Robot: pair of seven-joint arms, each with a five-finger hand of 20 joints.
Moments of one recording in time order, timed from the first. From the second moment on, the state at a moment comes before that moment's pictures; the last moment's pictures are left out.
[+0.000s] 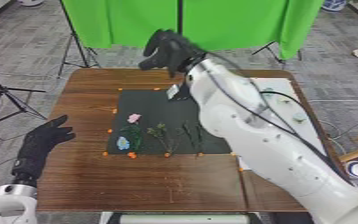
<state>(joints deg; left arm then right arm) 127.6 -56.6 -102.7 -112.7 60.6 10.1 11.2 -54.1 -67.8 47.3 -106.1 -120.3 -6.9 23.7</state>
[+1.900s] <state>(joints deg) 129.6 -58.0 -103.8 -113.8 61.2 9.6 9.4 -79.0 -46.9 69.7 -102.0 -125.6 16.3 32.4</state>
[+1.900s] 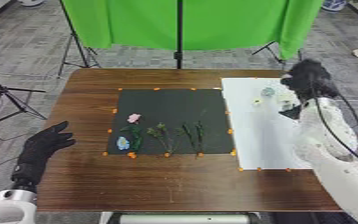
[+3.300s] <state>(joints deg) 126.4 -56.7 -101.5 -112.4 61.2 8.1 9.3 -59.7 -73.8 35.0 -90.8 -119.5 -7.4 21.9</state>
